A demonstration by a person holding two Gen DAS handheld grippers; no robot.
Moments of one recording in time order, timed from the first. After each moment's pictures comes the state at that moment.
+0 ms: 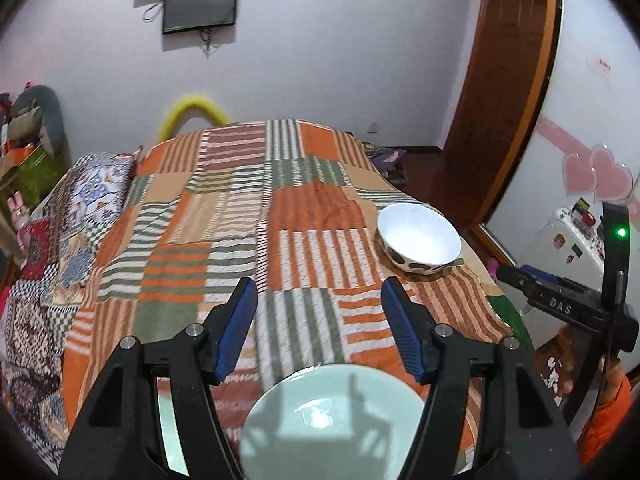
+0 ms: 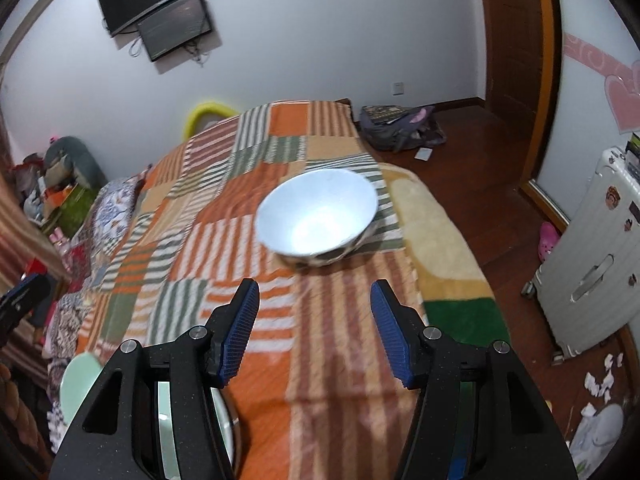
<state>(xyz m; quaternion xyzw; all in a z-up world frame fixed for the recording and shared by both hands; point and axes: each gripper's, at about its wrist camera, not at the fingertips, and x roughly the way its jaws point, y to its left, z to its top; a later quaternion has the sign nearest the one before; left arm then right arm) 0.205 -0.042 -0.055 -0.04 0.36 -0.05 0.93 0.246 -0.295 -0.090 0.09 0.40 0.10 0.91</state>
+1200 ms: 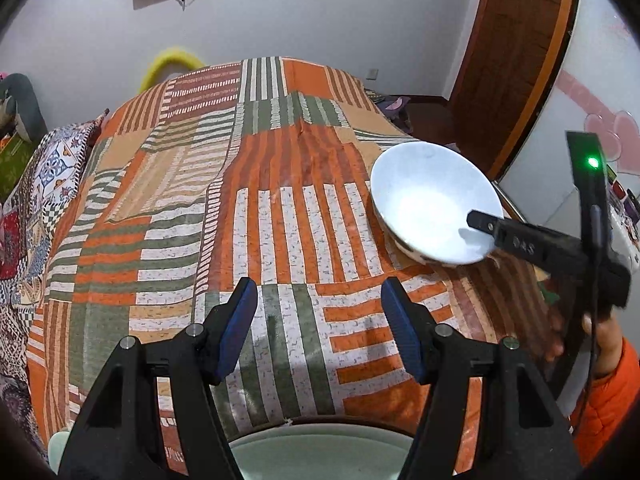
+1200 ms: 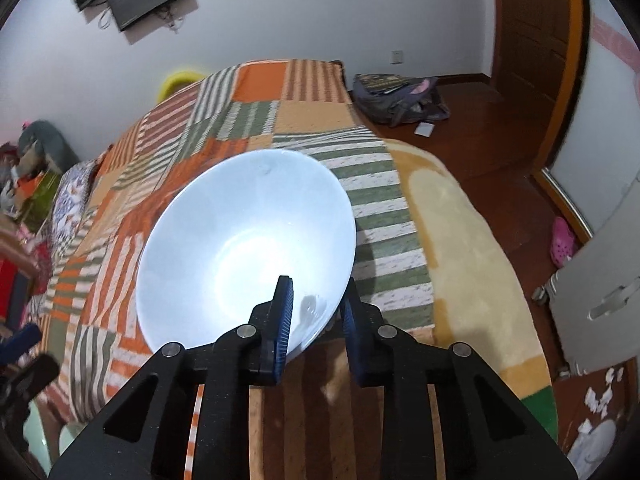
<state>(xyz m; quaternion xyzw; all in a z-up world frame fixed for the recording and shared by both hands) 0.300 -0.077 -0.149 -0.03 0.45 -0.05 0.89 0.347 -0.291 -0.158 0.06 0.46 0.10 0.88</state>
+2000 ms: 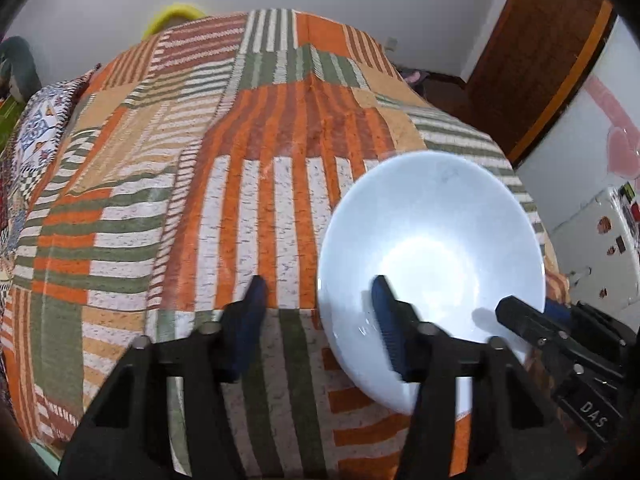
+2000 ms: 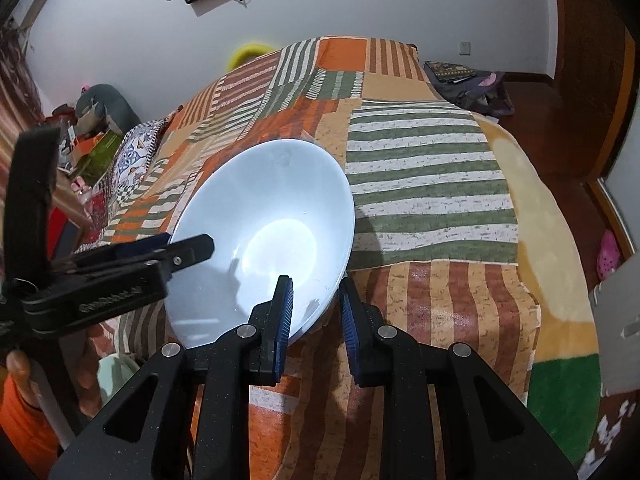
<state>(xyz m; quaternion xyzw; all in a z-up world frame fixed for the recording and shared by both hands) 0.359 -0.079 -0.202 -0.06 0.51 -0.04 0.86 0.319 -0.256 -0.166 0.06 0.47 0.22 0.85</state>
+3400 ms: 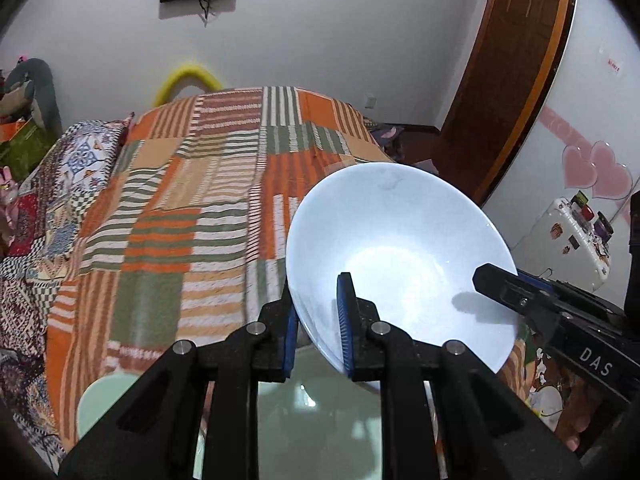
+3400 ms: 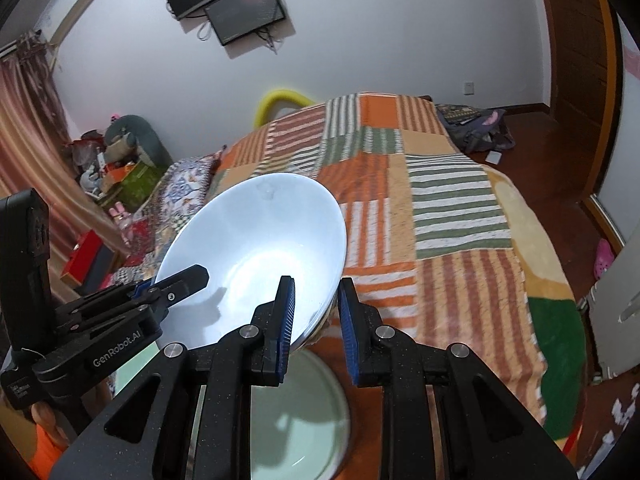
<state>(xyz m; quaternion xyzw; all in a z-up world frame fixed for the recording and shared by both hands) 0.198 -0.028 -0.077 -0.07 0.40 -0.05 0.91 0.217 -0.213 -0.071 0.09 0.40 0.23 0.88</state>
